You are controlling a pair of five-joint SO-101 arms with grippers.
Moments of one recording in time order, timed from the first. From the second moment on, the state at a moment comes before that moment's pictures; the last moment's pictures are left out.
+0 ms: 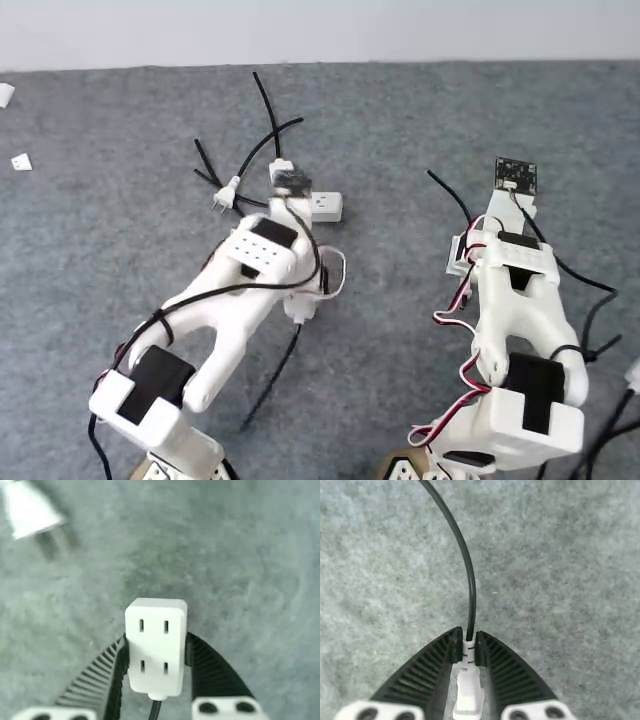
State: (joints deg) left arm 22.9 7.8 21.7 67.7 35.2; right arm 11.3 1.9 35.5 39.2 1.0
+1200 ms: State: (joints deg) left arm 18.5 -11.9 36.4 65.0 18.7; right arm 10.8 1.9 35.5 39.2 1.0
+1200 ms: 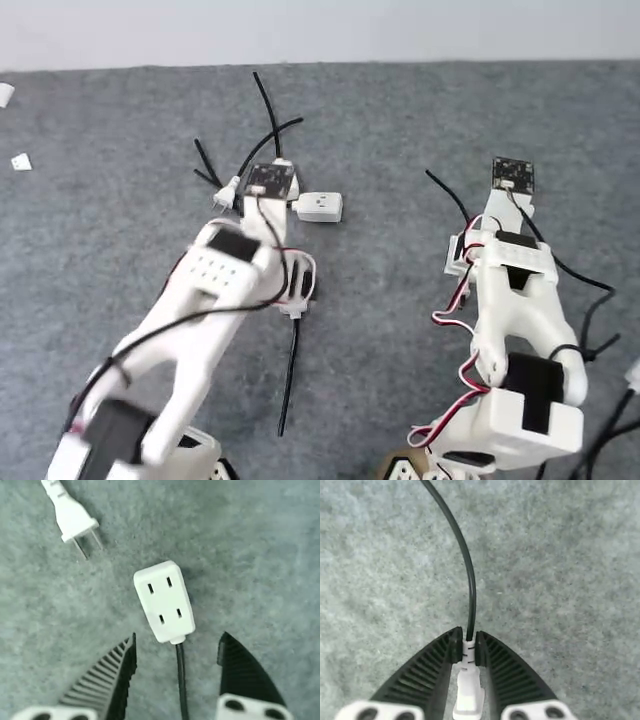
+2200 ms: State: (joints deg) left arm -2.9 -32.4 63.7 36.0 12.2; right arm 1.2 -3.9 39.8 48.0 1.2
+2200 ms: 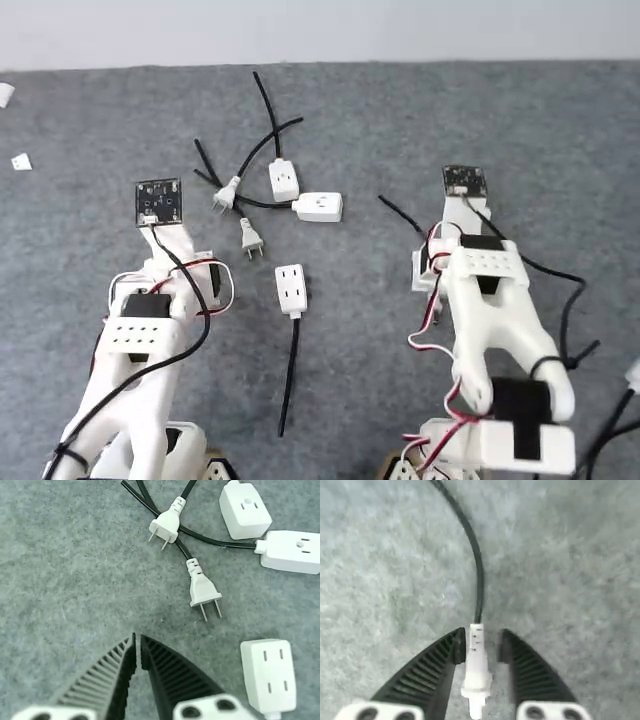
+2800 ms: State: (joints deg) left arm -17.1 -32.6 61.4 36.0 12.5; right arm 10.3 -2.3 34.4 48.4 -2.1
